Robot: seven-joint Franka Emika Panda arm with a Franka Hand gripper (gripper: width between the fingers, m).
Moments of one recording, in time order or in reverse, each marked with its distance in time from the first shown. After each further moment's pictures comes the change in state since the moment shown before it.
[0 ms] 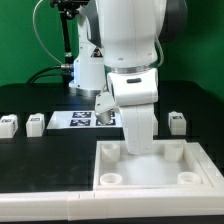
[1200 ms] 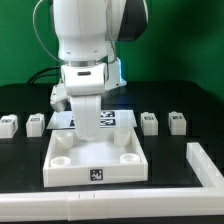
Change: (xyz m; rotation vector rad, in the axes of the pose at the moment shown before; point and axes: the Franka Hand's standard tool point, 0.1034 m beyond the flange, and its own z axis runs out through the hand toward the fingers) arm -0.086 -0.056 -0.005 0.020 -0.060 -0.059
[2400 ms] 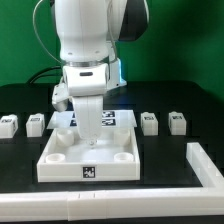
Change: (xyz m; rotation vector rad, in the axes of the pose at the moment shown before) arm -0.002 -0.010 0.001 0.017 -0.002 -0.008
